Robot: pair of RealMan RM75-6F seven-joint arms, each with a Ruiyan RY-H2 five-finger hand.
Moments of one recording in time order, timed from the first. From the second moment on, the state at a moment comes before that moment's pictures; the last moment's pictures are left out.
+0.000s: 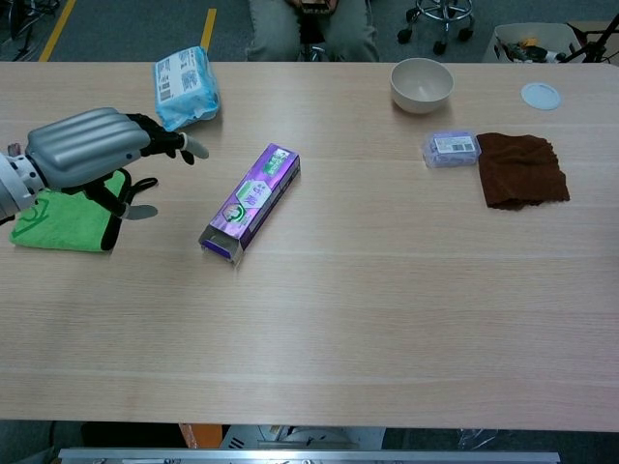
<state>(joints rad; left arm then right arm) -0.63 -1.27 -0.02 -1.50 1.75 0.96 -0.05 0.11 -1.00 0.03 -1.67 -1.59 1.45 -0.01</state>
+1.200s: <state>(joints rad) -0.93 -1.60 -0.11 -1.42 1.23 0.60 0.39 0.10 -0.99 0.02 -1.64 -1.56 1.45 0.03</state>
